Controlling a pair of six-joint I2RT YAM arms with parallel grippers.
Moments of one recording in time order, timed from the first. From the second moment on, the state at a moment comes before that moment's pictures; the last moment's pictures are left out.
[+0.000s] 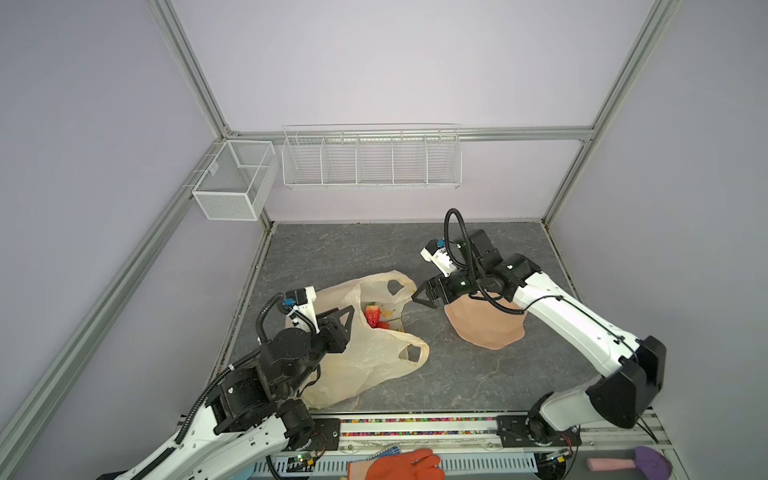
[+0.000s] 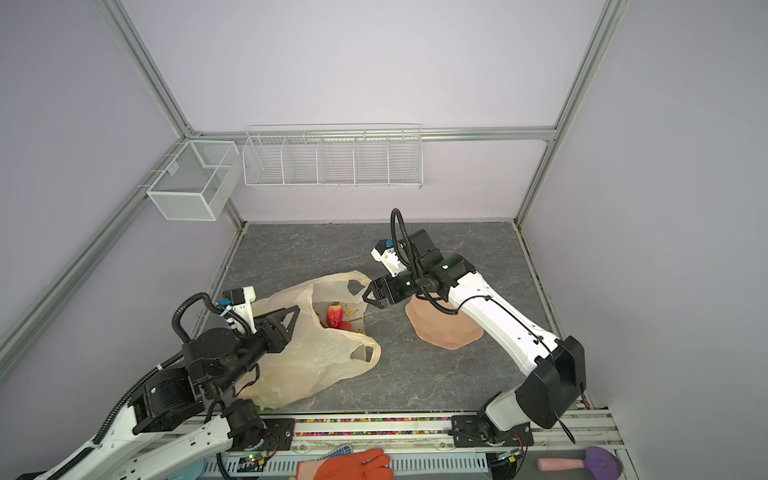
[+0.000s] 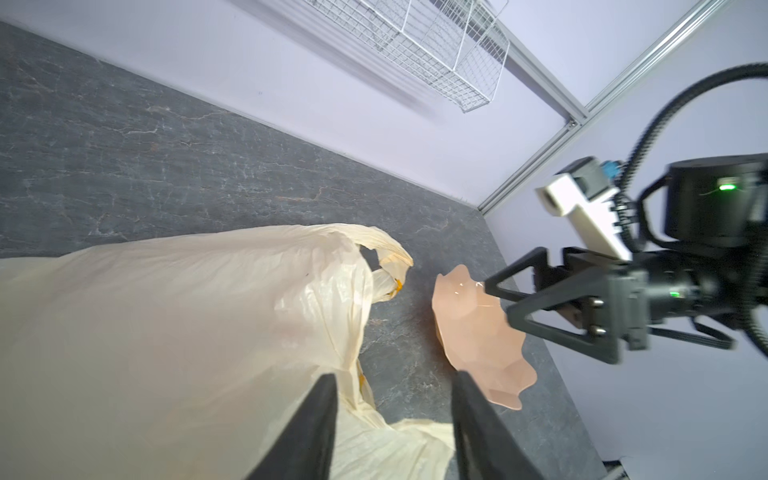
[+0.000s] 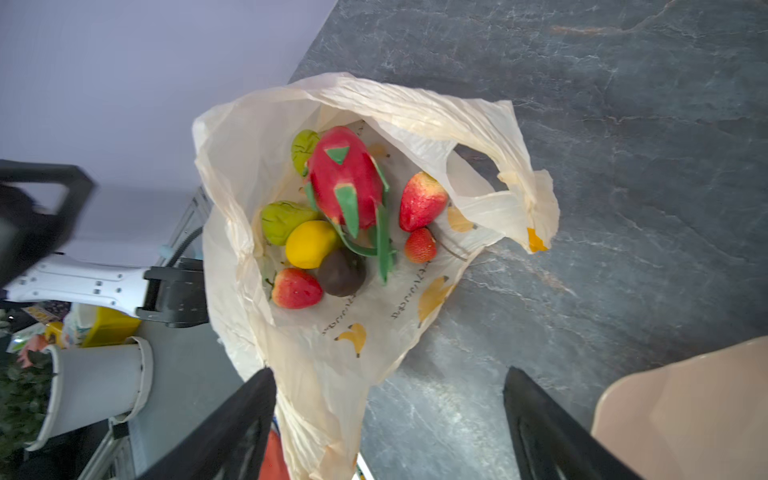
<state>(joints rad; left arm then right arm) -0.98 0.53 0.86 -0.61 -0.42 -0.72 0.62 1.53 1.42 -0.81 -0.49 0.11</state>
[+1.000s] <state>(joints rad) -1.10 1.39 1.48 -0.93 0.14 0.22 0.54 1.95 1.60 -0.71 -0.55 -0.15</state>
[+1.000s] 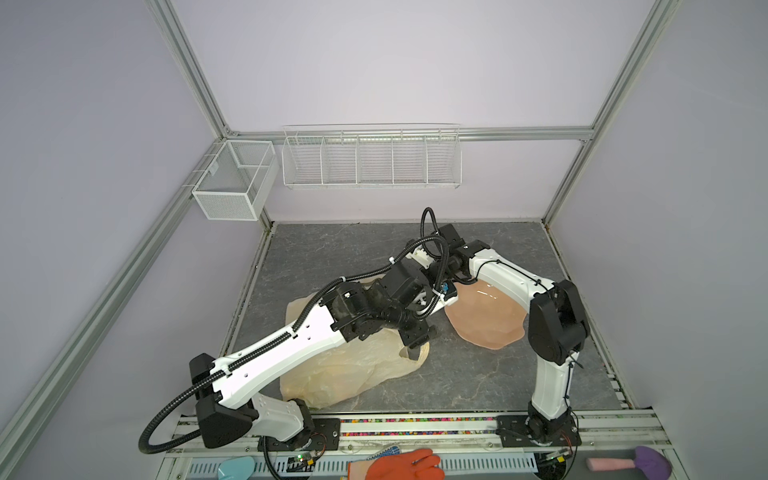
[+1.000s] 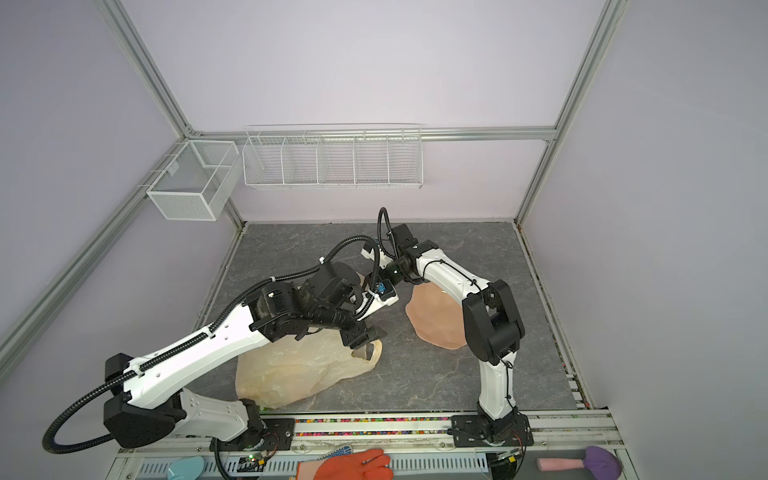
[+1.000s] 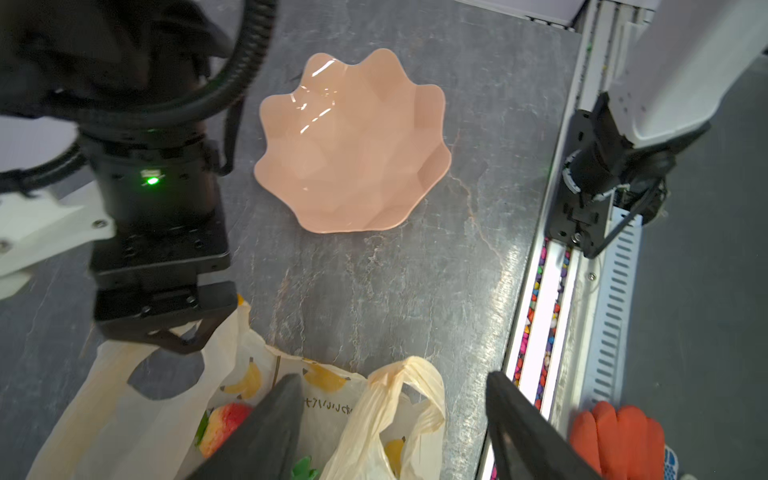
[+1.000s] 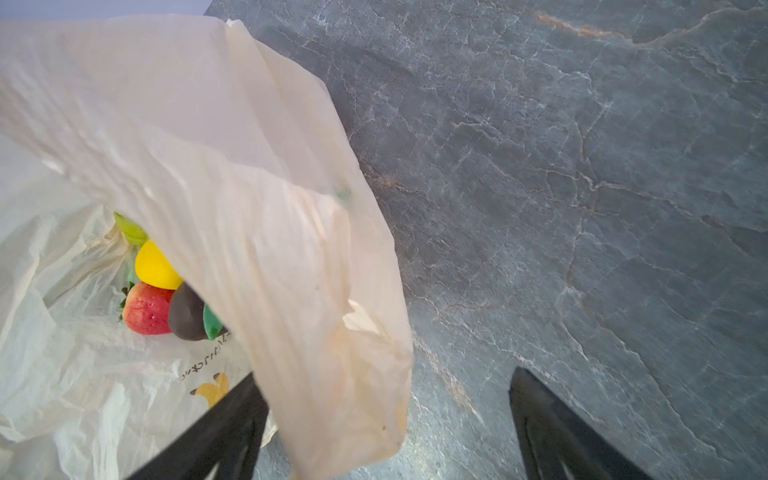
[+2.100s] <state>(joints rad) -1.10 1.66 1.54 -1.26 0.11 0.53 0.54 2.01 1.63 -0.69 -0.58 -0.15</state>
